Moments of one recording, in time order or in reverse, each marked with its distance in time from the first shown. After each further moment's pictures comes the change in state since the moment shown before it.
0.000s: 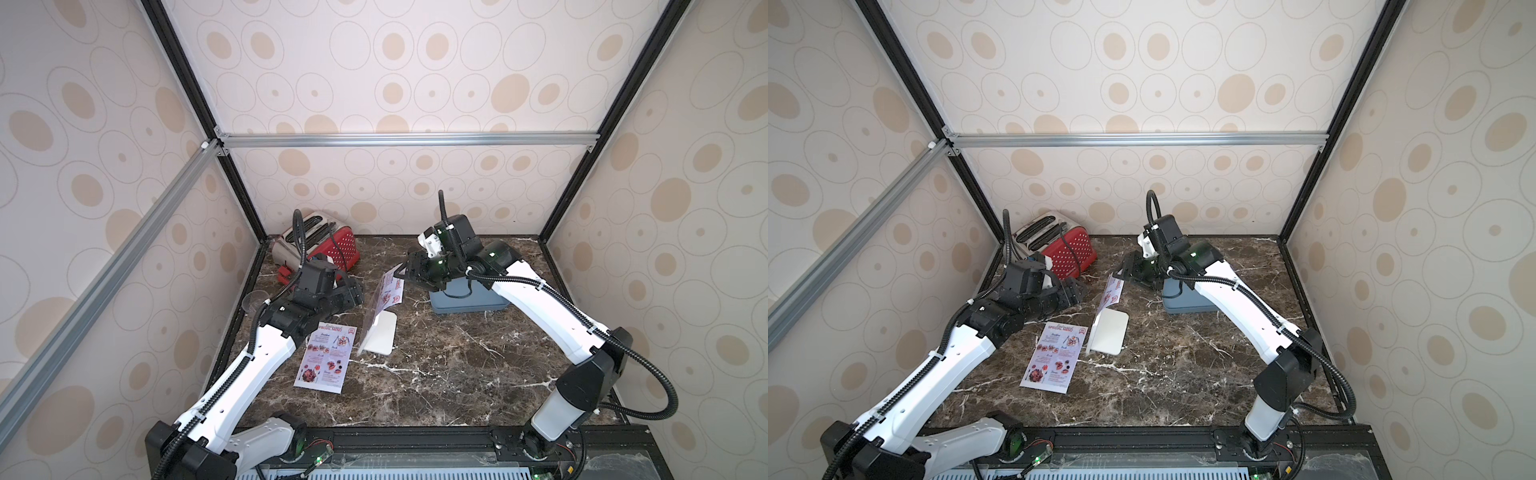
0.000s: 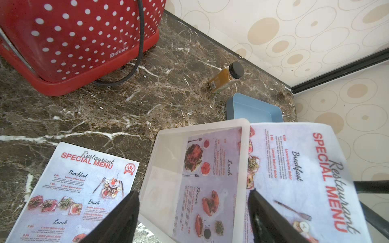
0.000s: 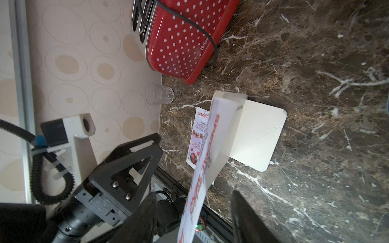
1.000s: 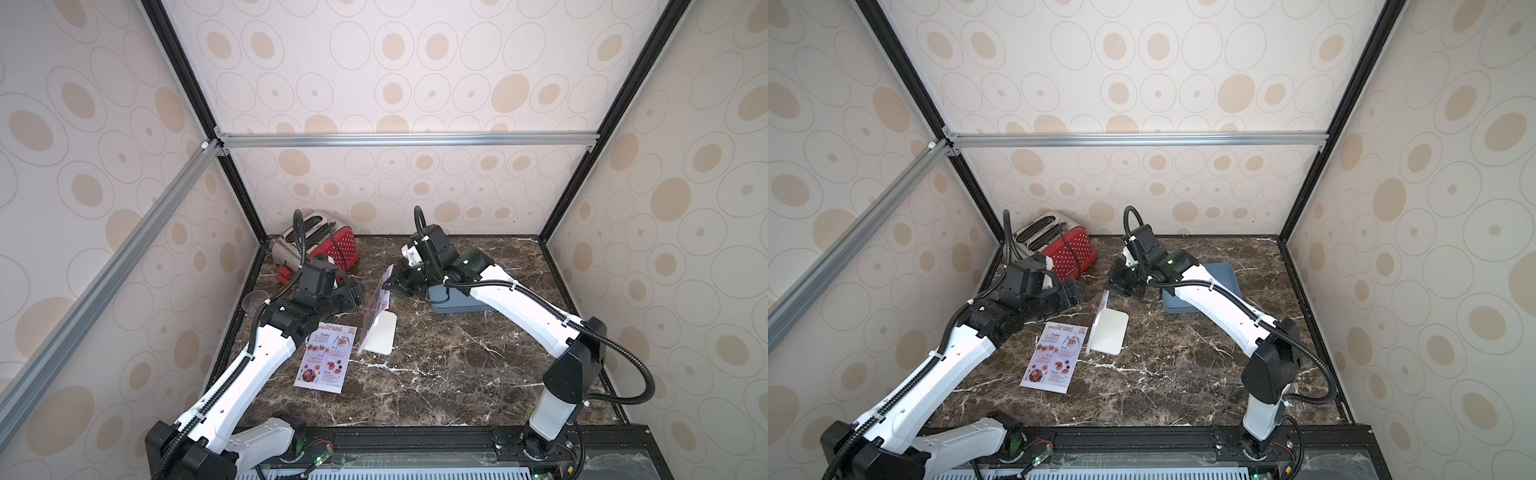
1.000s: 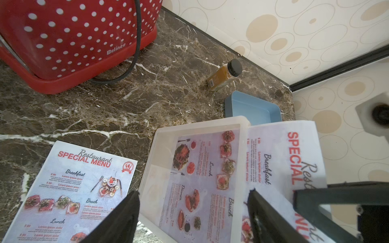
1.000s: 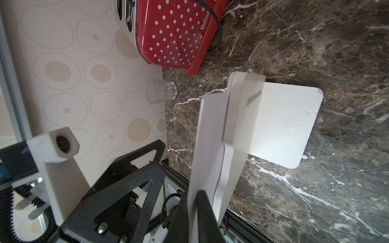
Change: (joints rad) left arm 0.000 0.000 0.000 -0.002 0.013 0.000; right arm 0.092 0.076 -0.020 0.104 0.039 0.198
